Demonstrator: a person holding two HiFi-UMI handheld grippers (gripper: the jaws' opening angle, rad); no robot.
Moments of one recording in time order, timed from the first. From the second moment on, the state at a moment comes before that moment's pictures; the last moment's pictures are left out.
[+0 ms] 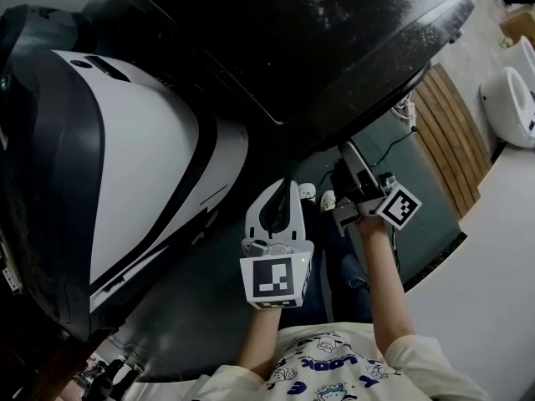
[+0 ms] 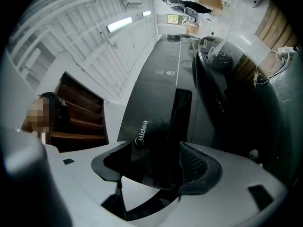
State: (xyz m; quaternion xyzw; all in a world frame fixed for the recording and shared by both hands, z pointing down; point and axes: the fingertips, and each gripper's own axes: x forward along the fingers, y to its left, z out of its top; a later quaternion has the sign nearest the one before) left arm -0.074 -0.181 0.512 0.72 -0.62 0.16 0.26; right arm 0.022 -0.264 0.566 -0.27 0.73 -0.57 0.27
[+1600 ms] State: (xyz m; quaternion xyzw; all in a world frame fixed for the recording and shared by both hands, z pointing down) left arm -0.056 -0.168 0.524 0.71 -0.63 0.16 0.27; right arm 0.027 -0.286 0.558 -0.15 0.69 -0.58 0.41
